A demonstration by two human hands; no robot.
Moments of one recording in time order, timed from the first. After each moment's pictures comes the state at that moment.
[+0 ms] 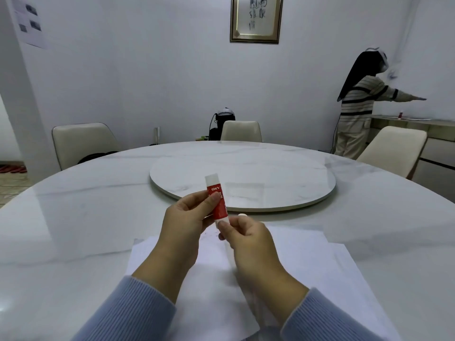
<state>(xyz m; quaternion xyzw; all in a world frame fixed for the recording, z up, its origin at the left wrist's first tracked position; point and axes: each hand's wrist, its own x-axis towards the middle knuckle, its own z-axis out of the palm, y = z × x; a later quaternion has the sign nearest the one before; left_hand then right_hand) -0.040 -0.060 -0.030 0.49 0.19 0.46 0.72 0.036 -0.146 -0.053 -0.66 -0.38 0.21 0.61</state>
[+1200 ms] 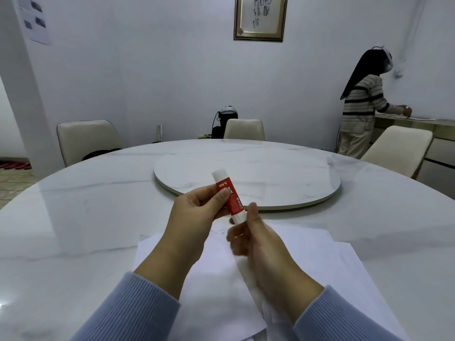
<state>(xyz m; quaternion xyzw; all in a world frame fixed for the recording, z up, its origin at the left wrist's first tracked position) -0.046 -0.071 -0.017 0.55 0.15 0.45 0.69 0.044 -0.153 -0.055 -0.53 -0.36 0.36 0.68</state>
